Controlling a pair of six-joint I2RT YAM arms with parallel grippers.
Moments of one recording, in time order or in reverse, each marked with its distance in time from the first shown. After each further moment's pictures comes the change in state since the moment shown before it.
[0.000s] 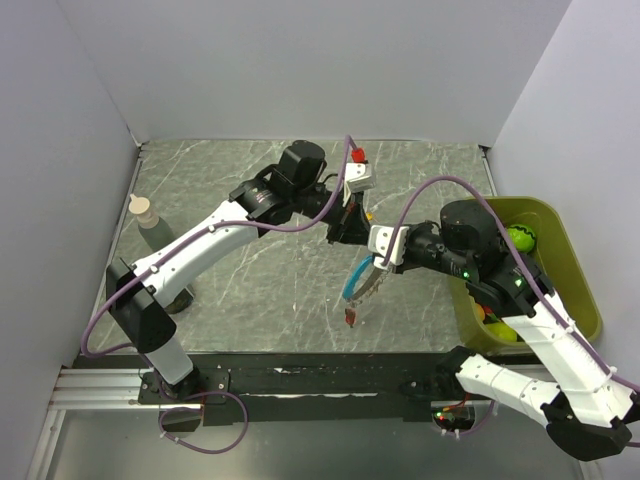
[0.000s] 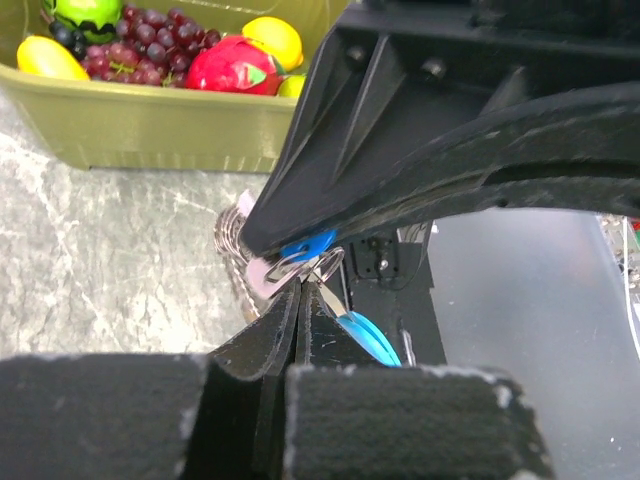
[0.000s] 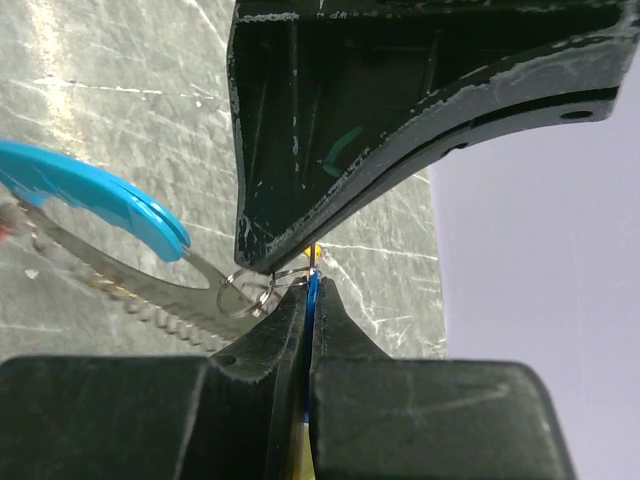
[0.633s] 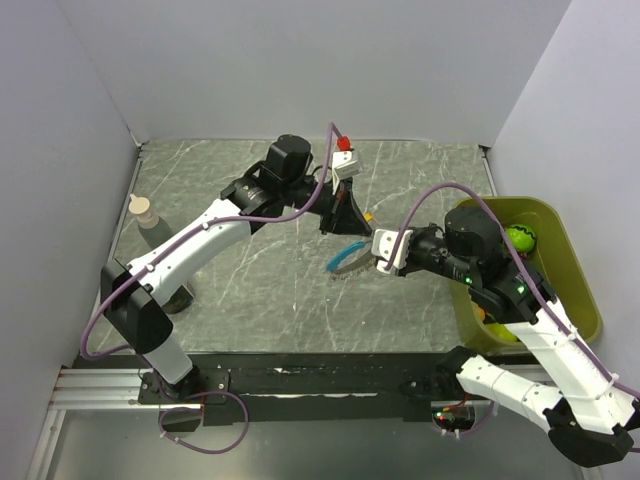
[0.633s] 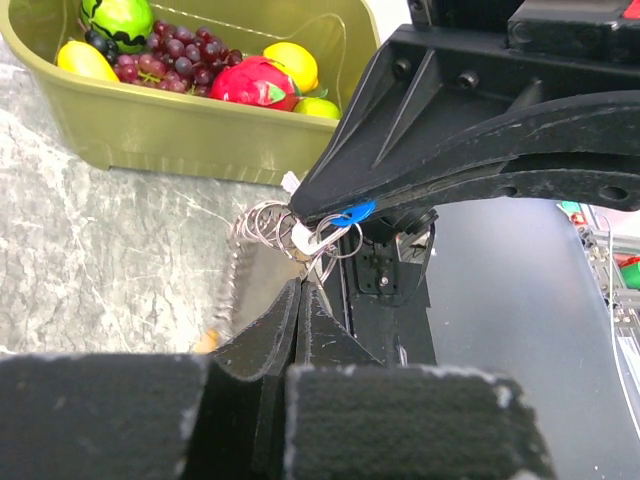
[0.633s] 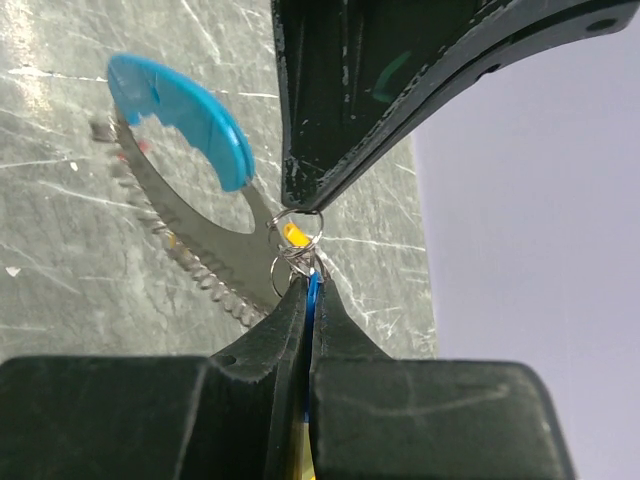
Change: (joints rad) left arm 0.064 -0.021 -0.051 0.105 0.029 -0.111; right arm -0.012 -0.044 -0.050 0.034 0.027 -0.011
